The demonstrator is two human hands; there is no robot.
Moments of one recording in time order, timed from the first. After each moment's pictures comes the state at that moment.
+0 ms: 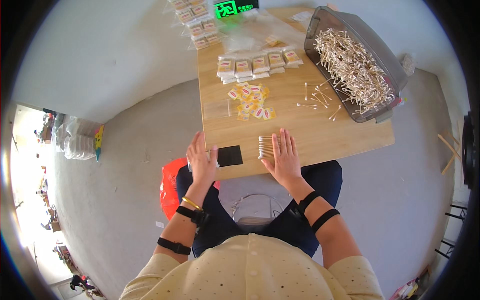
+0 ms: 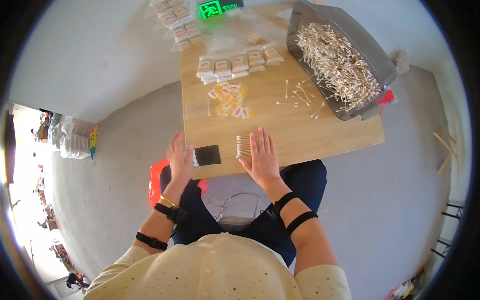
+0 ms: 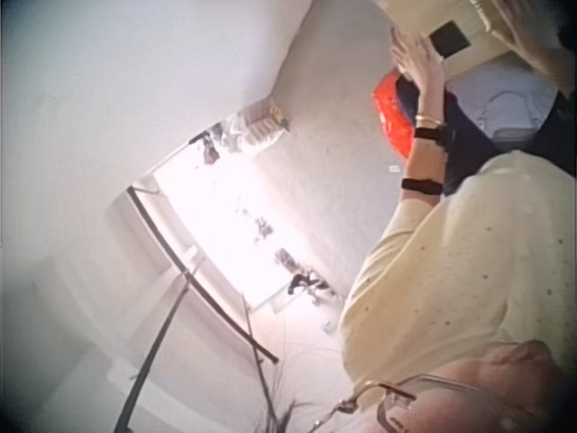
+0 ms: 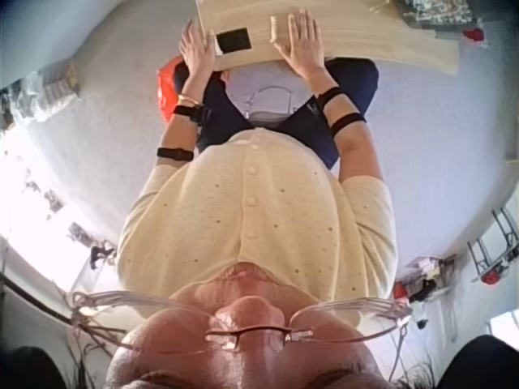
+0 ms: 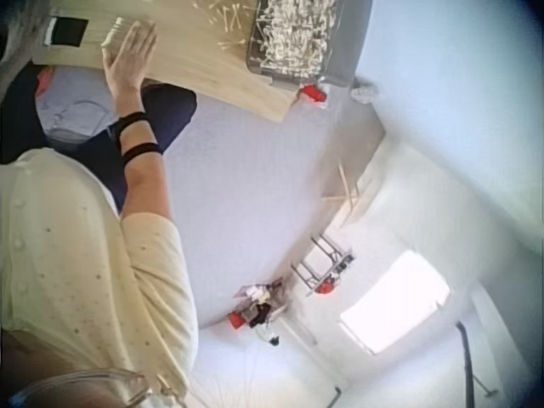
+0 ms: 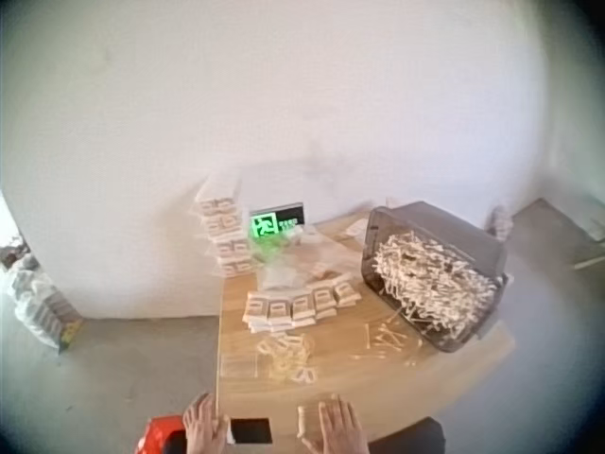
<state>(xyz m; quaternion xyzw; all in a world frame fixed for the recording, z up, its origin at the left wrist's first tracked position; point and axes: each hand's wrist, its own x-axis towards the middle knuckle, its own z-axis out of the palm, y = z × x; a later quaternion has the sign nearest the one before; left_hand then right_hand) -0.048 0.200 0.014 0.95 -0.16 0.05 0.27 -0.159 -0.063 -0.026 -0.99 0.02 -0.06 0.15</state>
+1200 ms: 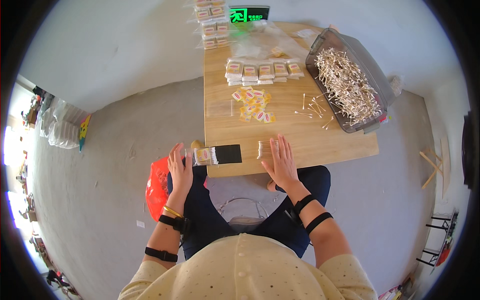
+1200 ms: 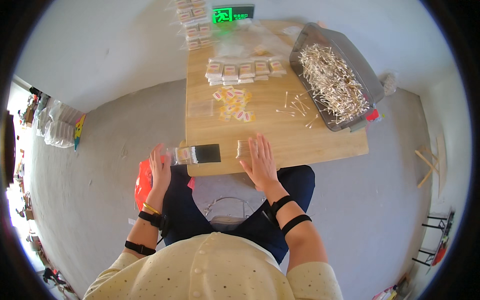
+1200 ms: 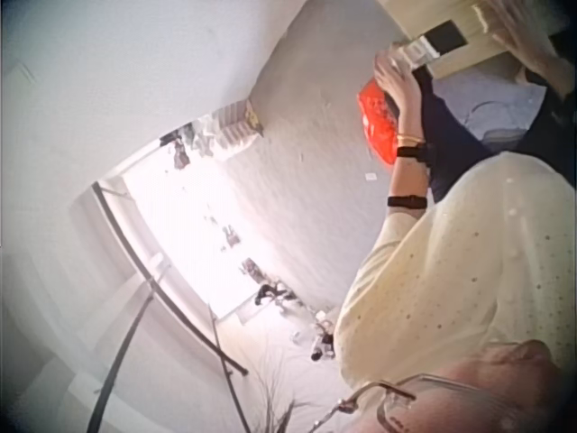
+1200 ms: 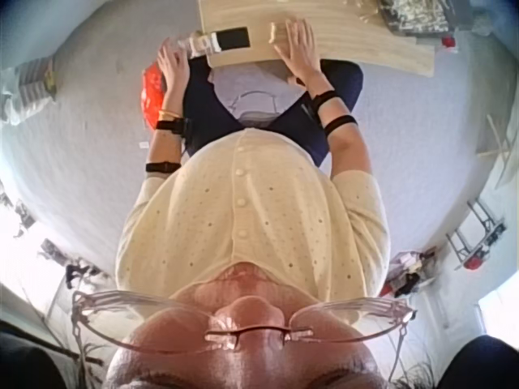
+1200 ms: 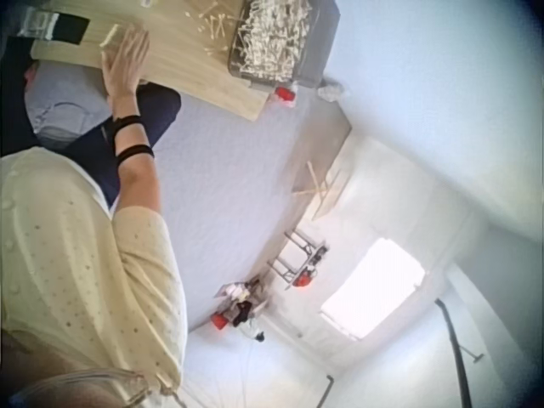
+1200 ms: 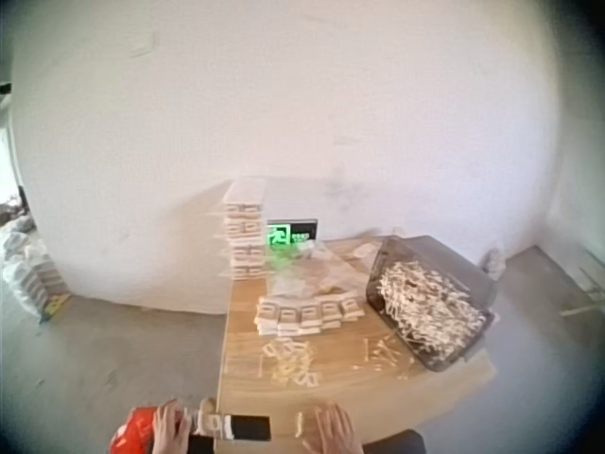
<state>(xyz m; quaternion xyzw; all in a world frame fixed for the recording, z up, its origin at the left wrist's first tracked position) -0.064 0.288 0.000 0.93 -0.10 0.10 0.34 -0.164 -0.057 -0.016 -0.98 0.01 -0.06 0.18</state>
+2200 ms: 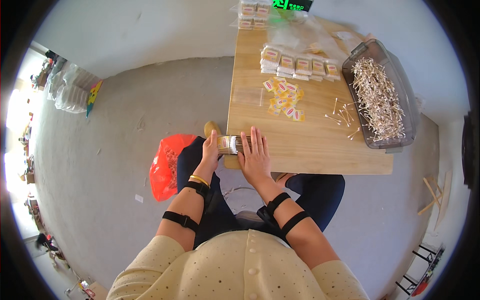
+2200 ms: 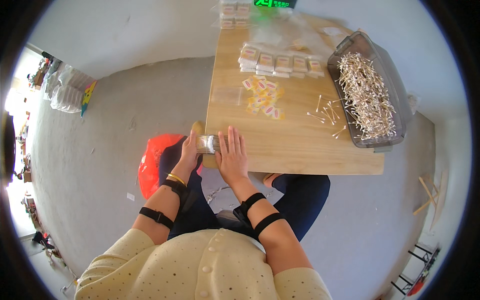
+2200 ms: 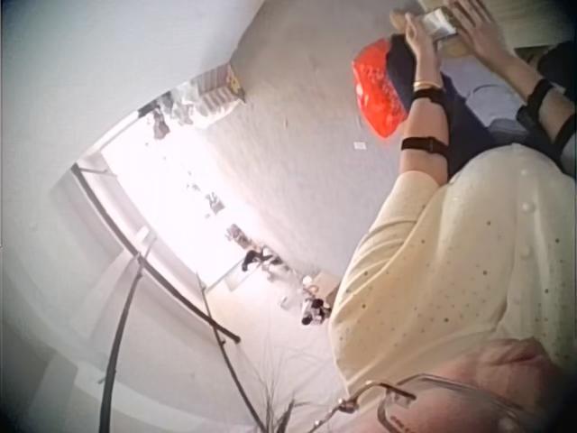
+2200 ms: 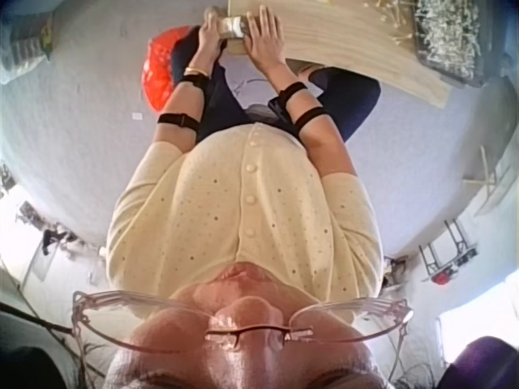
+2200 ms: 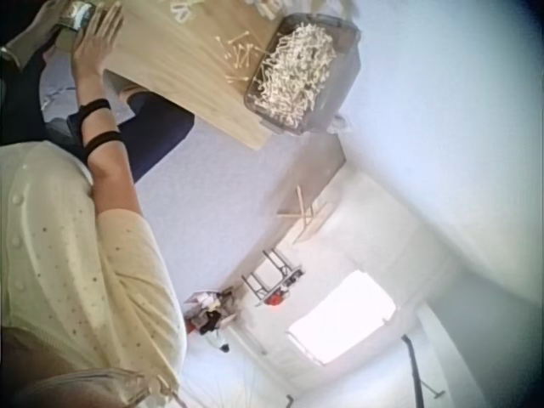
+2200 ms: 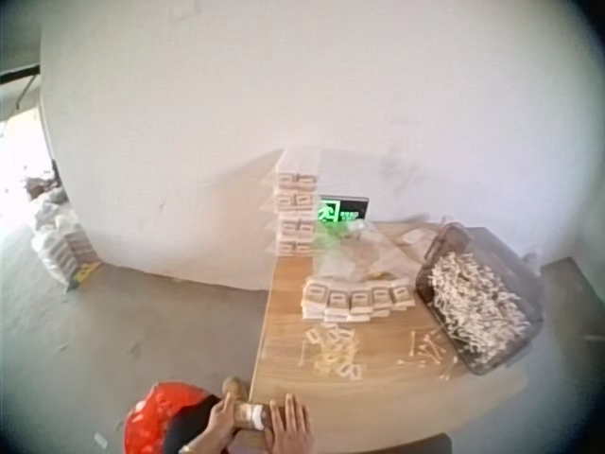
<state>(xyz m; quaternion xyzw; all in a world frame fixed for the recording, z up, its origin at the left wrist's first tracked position) -0.036 0.244 -0.081 0.56 0.27 -0.16 0.76 -0.110 0.078 -0.033 -0.98 -0.05 -0.04 0.19</state>
